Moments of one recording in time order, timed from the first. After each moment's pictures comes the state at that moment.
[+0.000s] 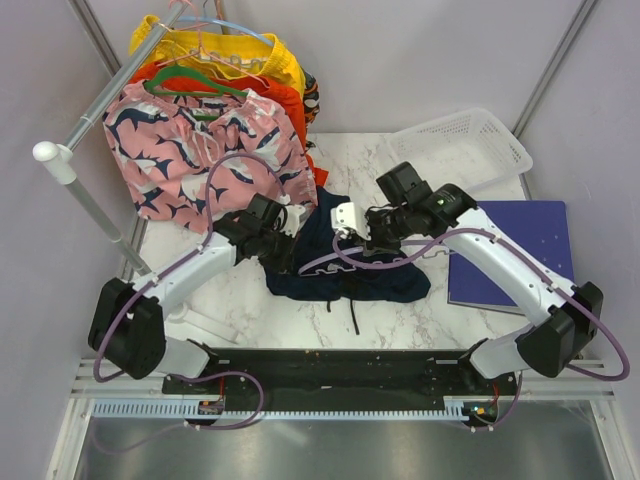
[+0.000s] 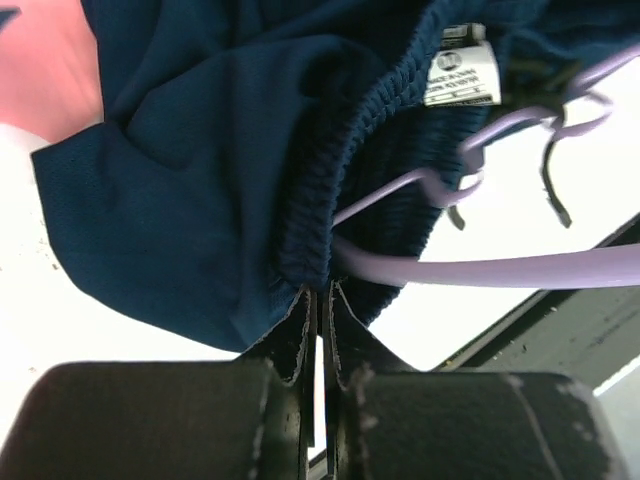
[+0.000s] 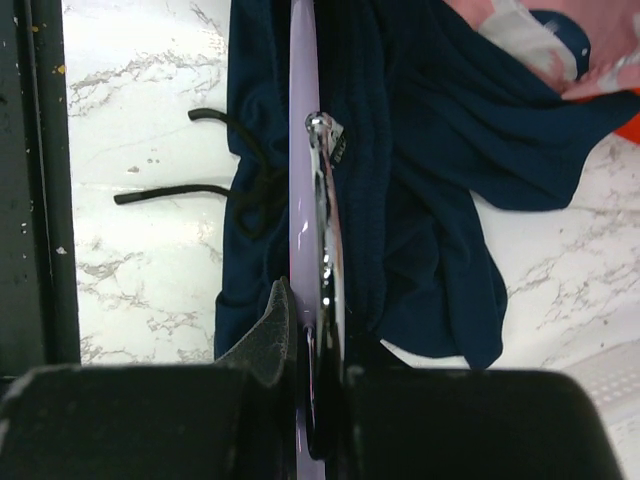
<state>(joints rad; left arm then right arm) -0.53 1.41 0.97 -0.61 0.26 -0.05 0.64 1.43 1.43 -1.01 -0.43 -0.90</state>
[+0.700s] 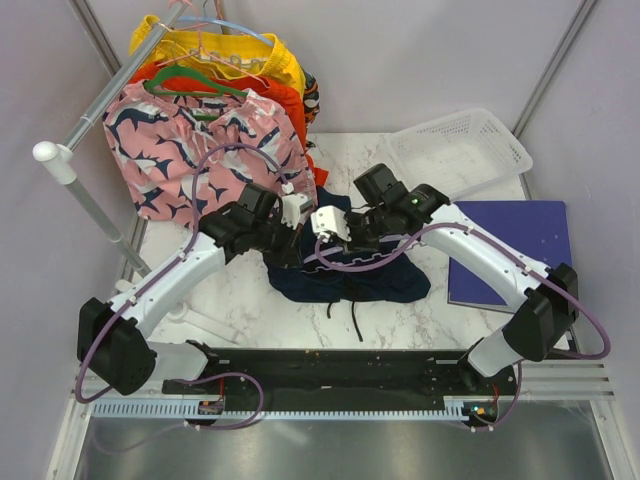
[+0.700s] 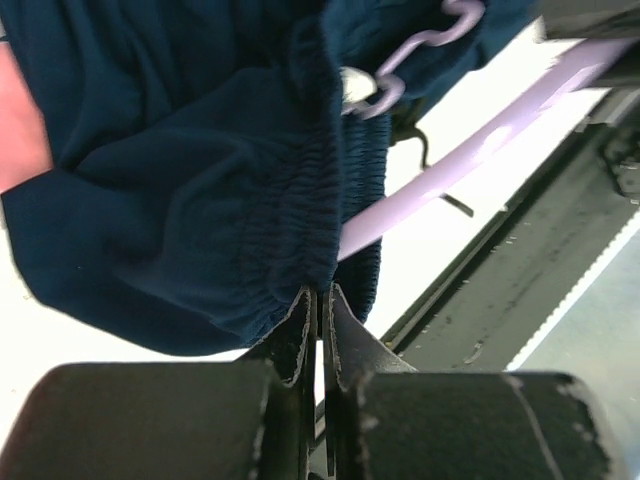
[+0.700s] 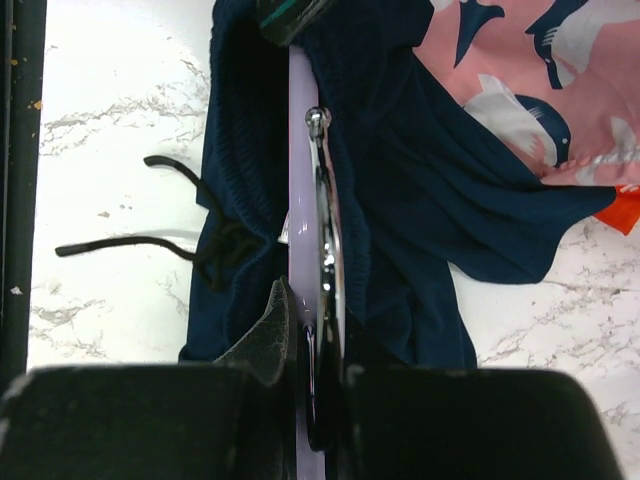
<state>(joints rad) -0.56 1.31 1.09 -0.71 0.38 -0.04 0.71 1.53 1.45 -0.89 -0.46 -0.94</state>
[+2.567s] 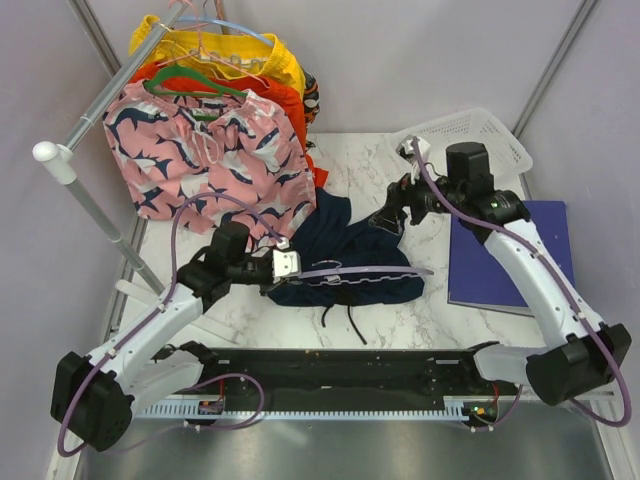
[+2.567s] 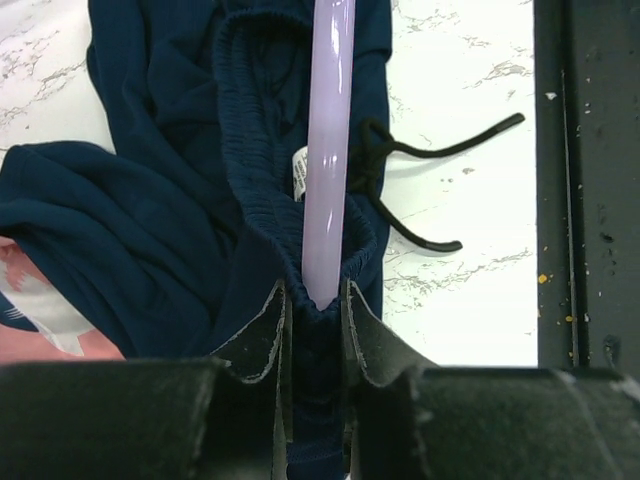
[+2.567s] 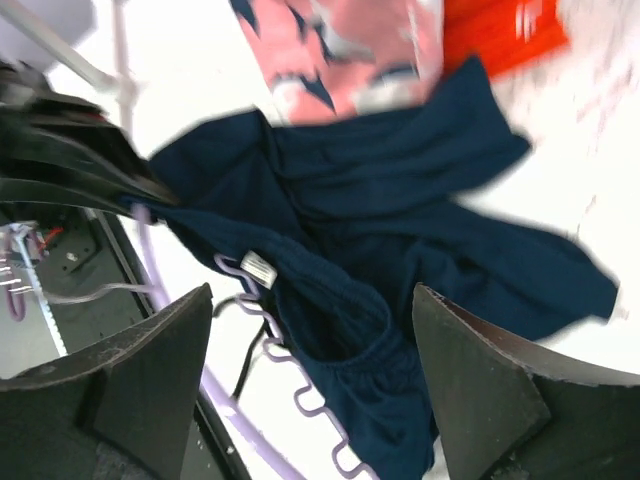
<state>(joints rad) -0.50 0.98 0.65 -0.33 0.75 0.73 0.32 1.25 1.29 -0.59 -0.68 -0.08</state>
